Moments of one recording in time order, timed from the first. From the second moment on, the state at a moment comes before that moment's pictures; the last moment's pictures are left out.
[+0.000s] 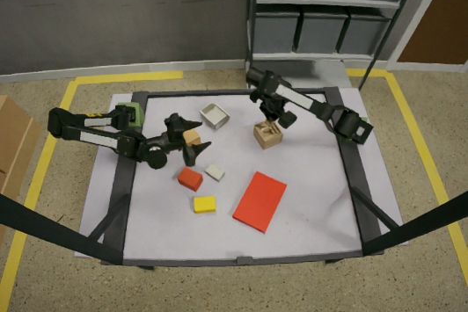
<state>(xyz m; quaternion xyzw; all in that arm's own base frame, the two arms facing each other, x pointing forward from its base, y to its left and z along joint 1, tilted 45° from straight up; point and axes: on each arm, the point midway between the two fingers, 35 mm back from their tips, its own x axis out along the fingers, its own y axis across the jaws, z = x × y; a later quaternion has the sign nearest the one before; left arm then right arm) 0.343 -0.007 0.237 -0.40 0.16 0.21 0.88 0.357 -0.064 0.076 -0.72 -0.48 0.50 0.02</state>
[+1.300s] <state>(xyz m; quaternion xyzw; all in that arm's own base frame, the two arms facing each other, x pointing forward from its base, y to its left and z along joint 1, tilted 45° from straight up) 0.343 -0.007 0.237 -0.40 0.16 0.21 0.88 0.358 -0.047 0.059 -0.71 -0.41 0.56 0.12</state>
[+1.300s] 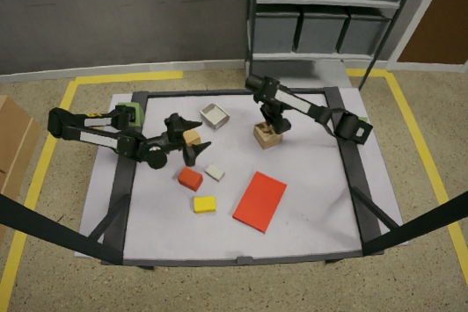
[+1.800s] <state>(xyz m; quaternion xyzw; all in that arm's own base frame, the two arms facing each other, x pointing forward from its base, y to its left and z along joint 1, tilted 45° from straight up) 0.343 -0.007 0.237 -0.40 0.16 0.21 0.88 0.359 -0.035 0.047 -0.71 -0.41 0.56 0.12</state>
